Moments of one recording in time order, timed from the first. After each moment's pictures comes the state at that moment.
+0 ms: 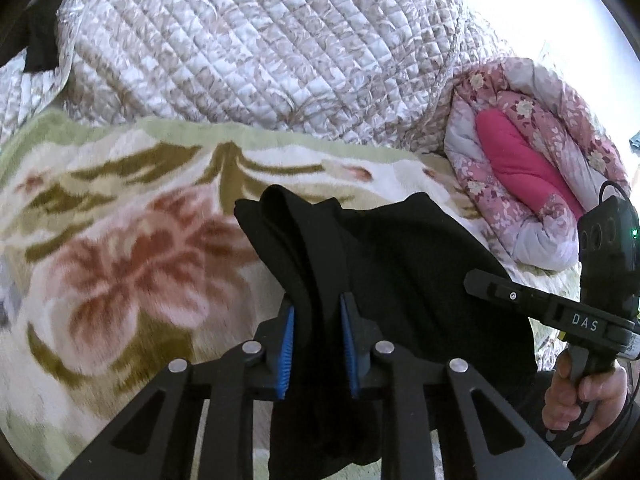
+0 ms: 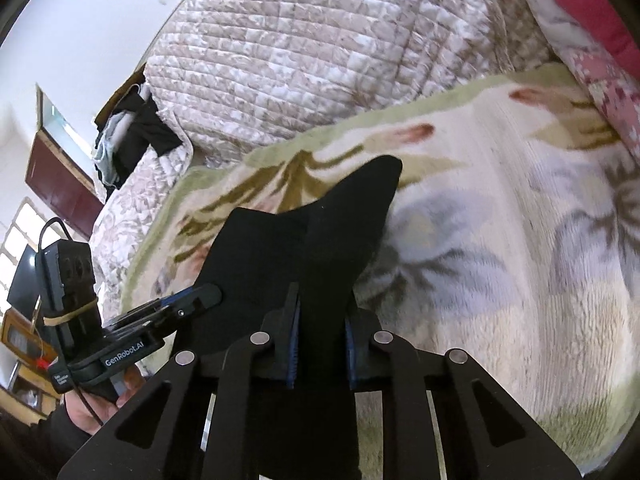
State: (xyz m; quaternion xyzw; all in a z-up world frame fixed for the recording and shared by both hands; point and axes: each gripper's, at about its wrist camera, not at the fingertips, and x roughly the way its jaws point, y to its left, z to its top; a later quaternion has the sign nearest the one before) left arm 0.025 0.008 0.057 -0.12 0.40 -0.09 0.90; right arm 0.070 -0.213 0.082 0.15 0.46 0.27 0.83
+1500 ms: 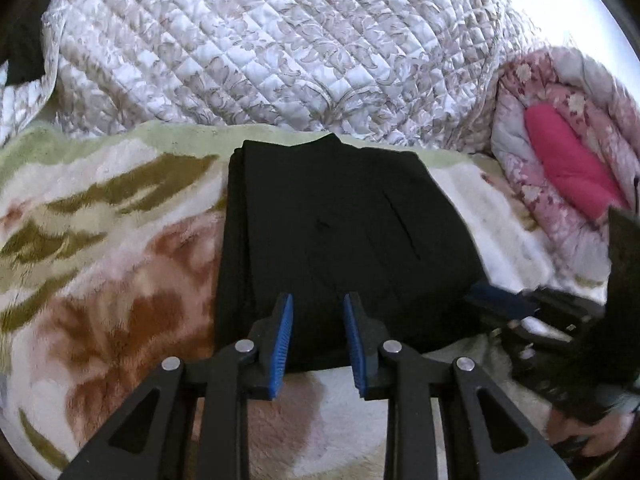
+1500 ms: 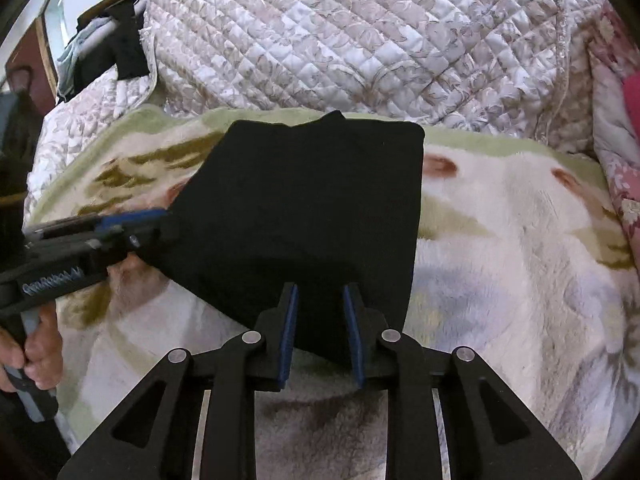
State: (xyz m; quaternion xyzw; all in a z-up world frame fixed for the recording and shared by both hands) left arm 0.099 0.022 0.016 -0.08 0.40 -0.06 0.91; right arm 0.121 -0.150 0.033 -0.04 0.44 0.23 0.87
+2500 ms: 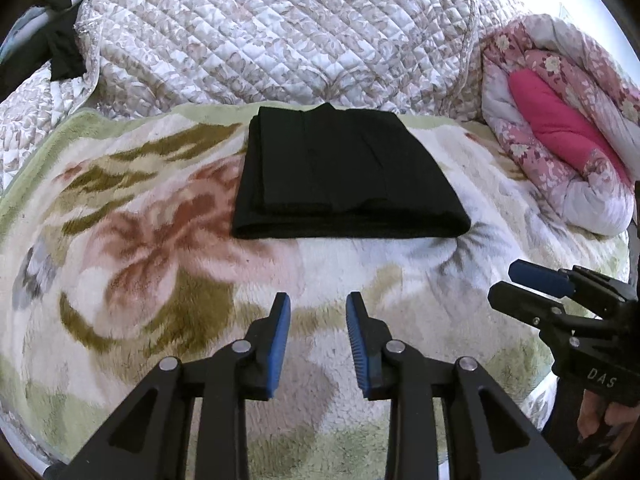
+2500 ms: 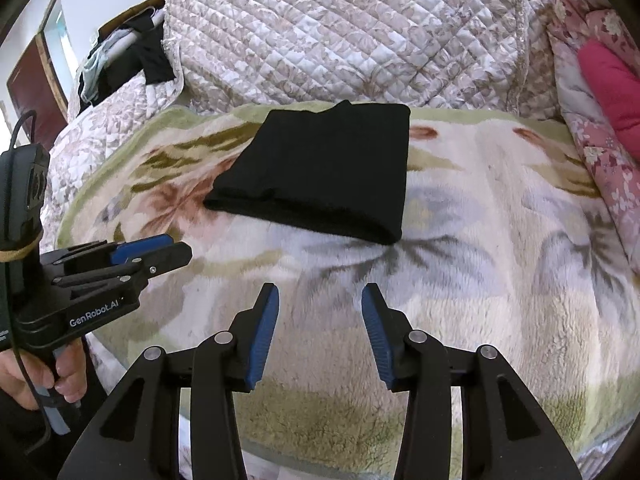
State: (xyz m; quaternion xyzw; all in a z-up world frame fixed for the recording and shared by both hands) left arm 0.006 -0.001 0.026 -0.05 0.42 -0.02 0.90; right arm 0.028 -0.172 0.060 -0.02 0.45 0.23 0.86
